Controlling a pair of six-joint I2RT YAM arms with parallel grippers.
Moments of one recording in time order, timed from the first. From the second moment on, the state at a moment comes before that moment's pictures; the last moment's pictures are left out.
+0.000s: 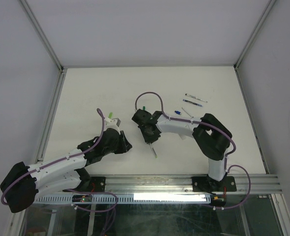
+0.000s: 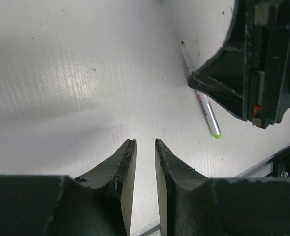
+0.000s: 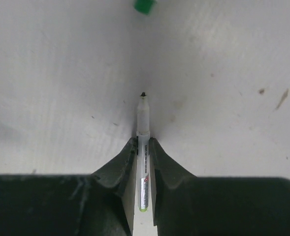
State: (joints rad) left arm -0.85 0.94 0.40 -0.17 -0.12 -0.86; right arm 0.98 1.92 1.31 -0.69 0.13 0.50
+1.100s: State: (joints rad) left arm -0.85 0.97 0.40 -0.17 -0.11 -0.86; right arm 0.98 1.89 1.27 -0.87 0.07 0.59
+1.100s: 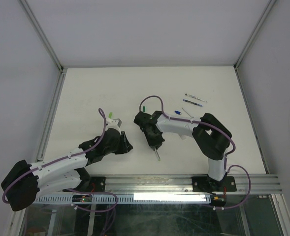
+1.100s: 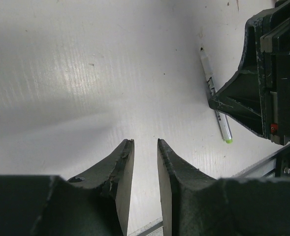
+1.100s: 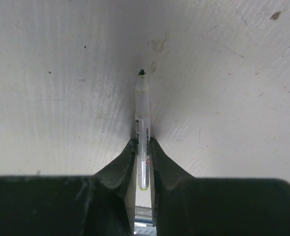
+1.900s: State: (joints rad) left arm -0.87 1.17 0.43 0.12 0.09 -0.84; right arm 0.88 1.75 1.07 -0.53 -0.02 0.76
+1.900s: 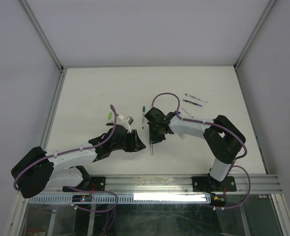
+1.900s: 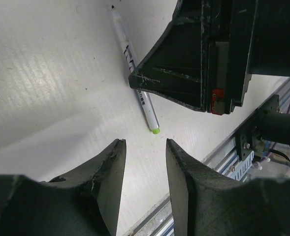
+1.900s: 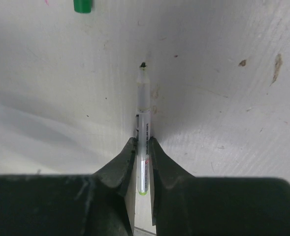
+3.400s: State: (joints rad) left arm -0.88 1.46 0.49 0.27 0.10 -0.82; right arm 0.82 1.65 0.90 -0.21 -0.25 0.94
